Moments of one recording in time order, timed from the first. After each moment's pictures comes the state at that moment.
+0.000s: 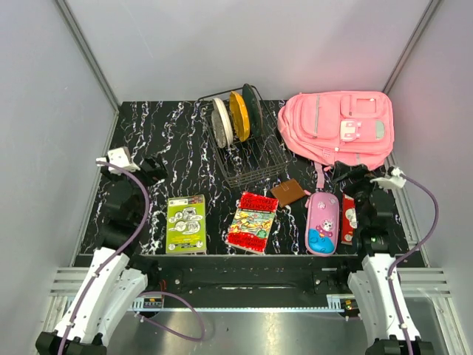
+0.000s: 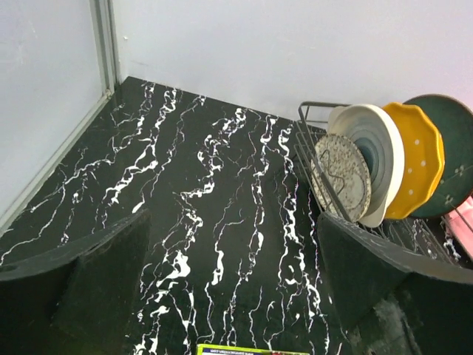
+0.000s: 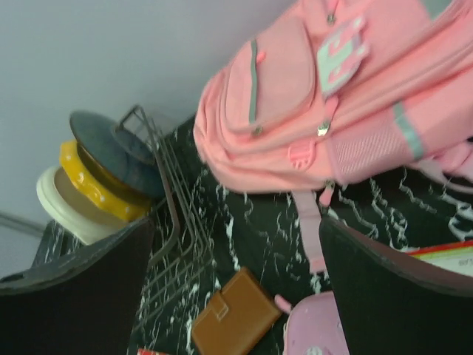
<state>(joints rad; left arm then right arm) -0.25 0.55 0.51 0.07 -0.38 -0.21 -0.04 0.49 0.31 0.20 0.09 0.62</state>
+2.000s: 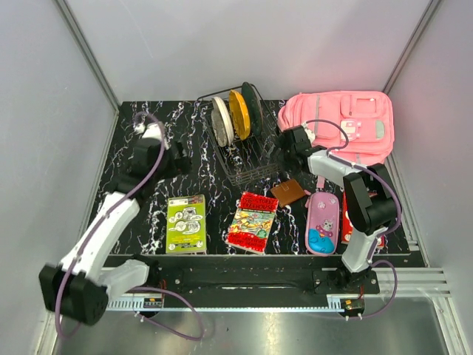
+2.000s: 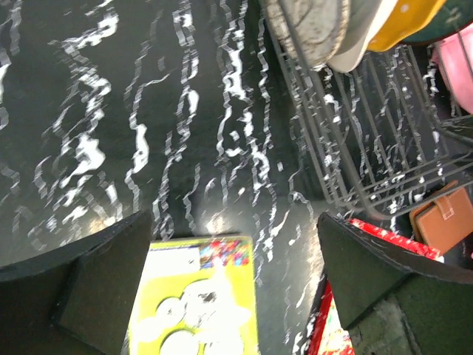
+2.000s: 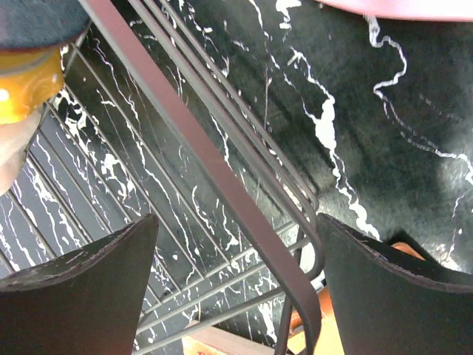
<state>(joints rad) -0.26 0.99 0.90 -0.48 -0.10 -0.40 0.40 1.81 1.16 -0.18 0.08 0.90</state>
